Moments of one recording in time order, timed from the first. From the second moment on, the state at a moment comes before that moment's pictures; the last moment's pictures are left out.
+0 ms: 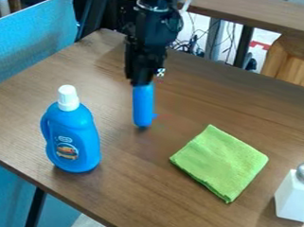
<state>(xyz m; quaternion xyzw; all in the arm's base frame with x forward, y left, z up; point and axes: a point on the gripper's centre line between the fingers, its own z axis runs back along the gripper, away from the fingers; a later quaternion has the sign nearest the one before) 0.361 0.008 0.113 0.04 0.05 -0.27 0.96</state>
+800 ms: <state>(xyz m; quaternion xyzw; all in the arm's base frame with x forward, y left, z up) 0.362 -0.004 0.105 0.06 0.08 -0.29 0.95</state>
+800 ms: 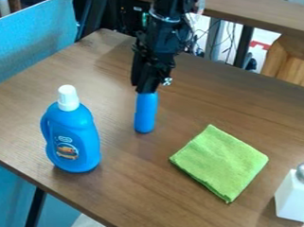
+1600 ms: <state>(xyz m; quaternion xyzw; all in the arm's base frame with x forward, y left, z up) 0.357 -0.006 0.124 0.05 0.07 -0.28 0.96</state>
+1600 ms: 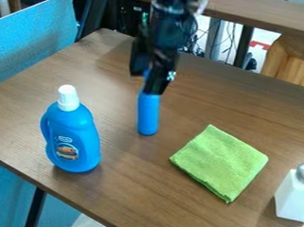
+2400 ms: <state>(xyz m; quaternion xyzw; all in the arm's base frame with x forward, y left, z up) 0.301 0.063 0.185 -0.01 0.09 -0.16 0.98</state>
